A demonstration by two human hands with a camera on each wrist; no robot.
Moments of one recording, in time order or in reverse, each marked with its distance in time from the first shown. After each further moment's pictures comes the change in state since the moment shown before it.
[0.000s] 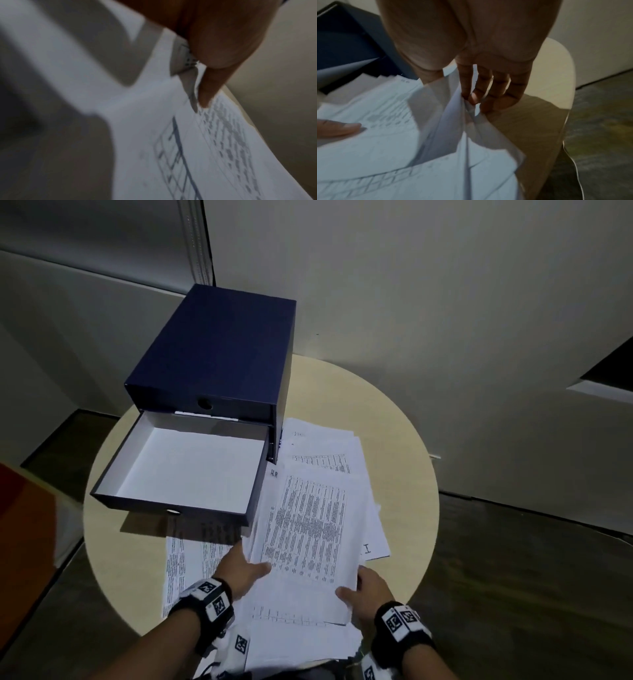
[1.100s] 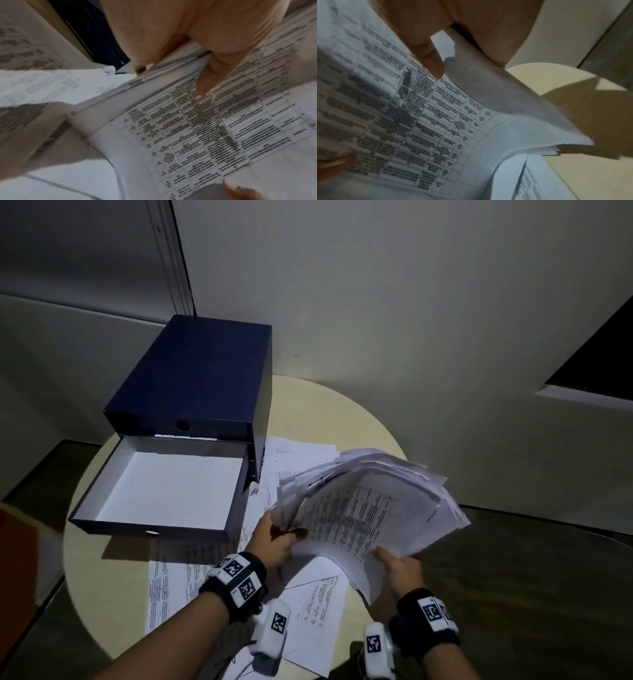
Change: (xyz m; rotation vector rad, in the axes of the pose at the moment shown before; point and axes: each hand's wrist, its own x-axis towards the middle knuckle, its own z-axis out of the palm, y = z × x) left_hand -0.042 0.136 0.053 -0.180 -0.094 0.524; right_hand -0.017 -0.010 -0.079 0.789 0.426 -0.003
